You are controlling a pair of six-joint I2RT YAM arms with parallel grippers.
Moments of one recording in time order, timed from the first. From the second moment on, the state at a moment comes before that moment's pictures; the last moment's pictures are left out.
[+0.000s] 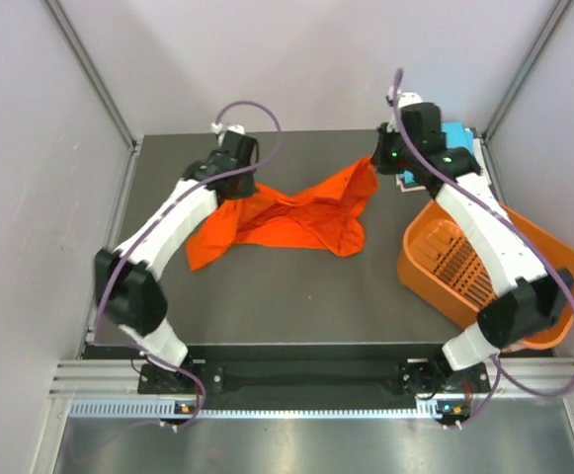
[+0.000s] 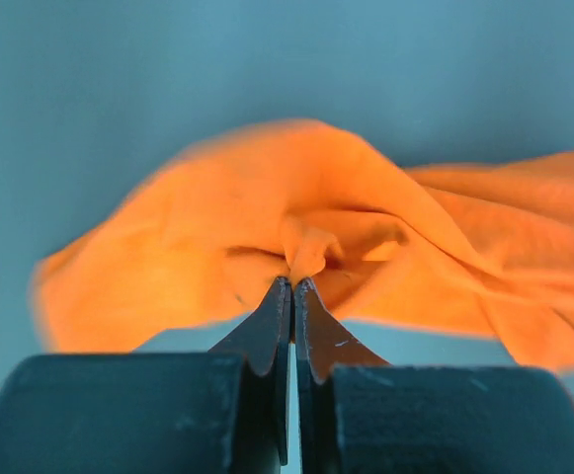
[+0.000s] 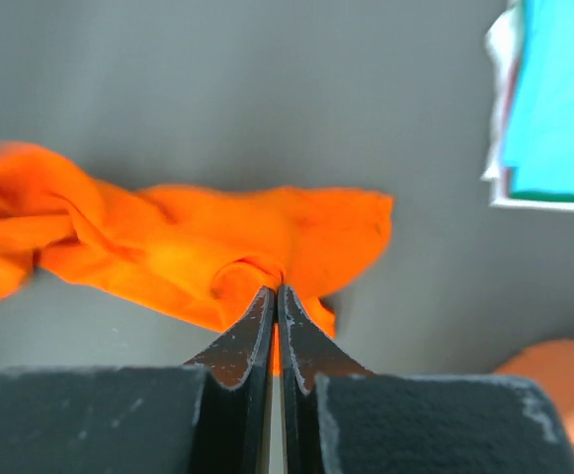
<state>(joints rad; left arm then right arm) -0.44 1.72 1.54 -0.66 -0.30 -0.48 0.36 1.57 1.62 -0.64 0.02 0.23</state>
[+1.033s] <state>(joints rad) -0.09 1.71 1.41 -0.82 -0.04 -0.42 0.36 1.46 1.37 -0.47 -0.18 0.24</state>
